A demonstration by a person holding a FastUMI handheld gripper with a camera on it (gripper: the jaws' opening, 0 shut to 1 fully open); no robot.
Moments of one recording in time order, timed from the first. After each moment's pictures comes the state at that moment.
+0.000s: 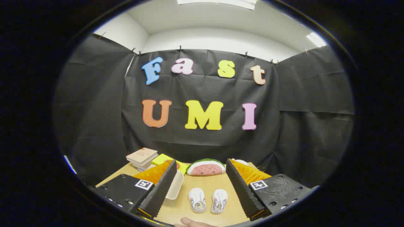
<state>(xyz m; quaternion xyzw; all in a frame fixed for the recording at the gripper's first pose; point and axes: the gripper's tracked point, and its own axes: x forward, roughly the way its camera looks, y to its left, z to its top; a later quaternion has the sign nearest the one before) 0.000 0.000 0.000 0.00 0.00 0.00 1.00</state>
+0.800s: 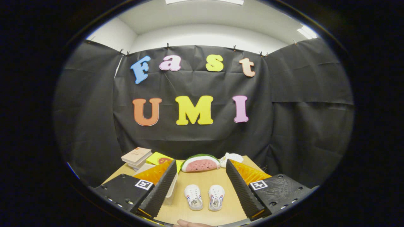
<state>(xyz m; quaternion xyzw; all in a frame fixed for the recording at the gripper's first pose) 0.009 -0.036 -0.021 0.04 0.03 -0.02 1.00</state>
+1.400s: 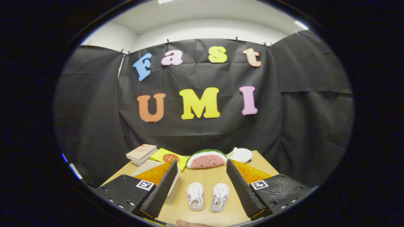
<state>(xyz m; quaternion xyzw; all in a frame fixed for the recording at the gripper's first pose) 0.068 -0.044 -0.061 0.07 0.07 0.07 0.99</state>
